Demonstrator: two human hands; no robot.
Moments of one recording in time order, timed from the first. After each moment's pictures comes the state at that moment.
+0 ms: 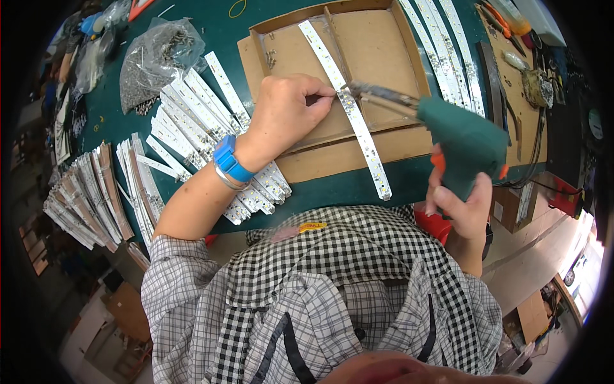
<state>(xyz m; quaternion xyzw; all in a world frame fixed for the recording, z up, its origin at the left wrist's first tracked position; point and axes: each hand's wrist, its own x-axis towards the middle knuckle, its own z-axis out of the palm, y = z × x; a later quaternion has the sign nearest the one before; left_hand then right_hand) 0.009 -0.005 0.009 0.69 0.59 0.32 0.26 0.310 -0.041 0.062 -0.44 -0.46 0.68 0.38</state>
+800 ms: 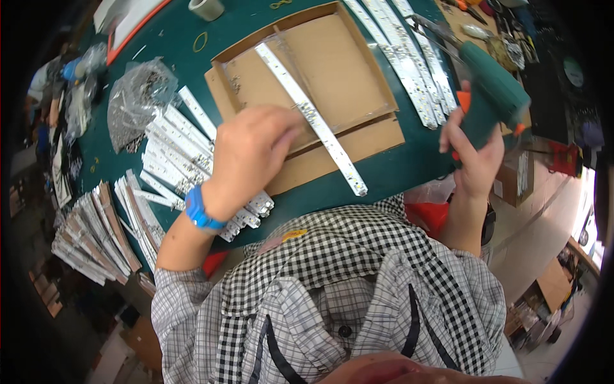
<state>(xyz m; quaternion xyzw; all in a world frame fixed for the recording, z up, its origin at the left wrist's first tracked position) 0.016 -0.025 0.054 0.81 0.49 0.29 0.15 0.344 -0.005 0.053 -0.47 -0.51 0.51 0.52</state>
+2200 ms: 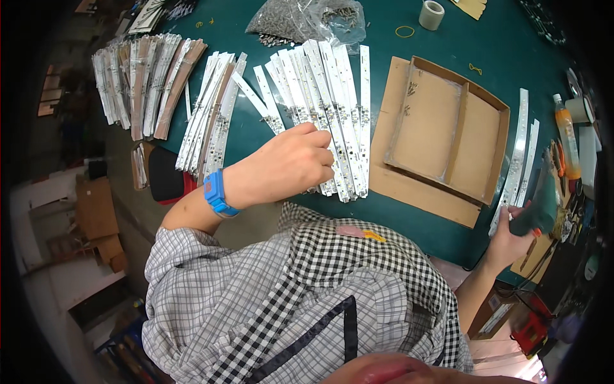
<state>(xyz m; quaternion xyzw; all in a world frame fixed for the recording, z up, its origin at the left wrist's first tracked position) -0.079 -0.157 0.096 0.83 0.54 -0.01 0.14 0.314 0.024 0.008 -0.56 -0.66 0.24 0.43</state>
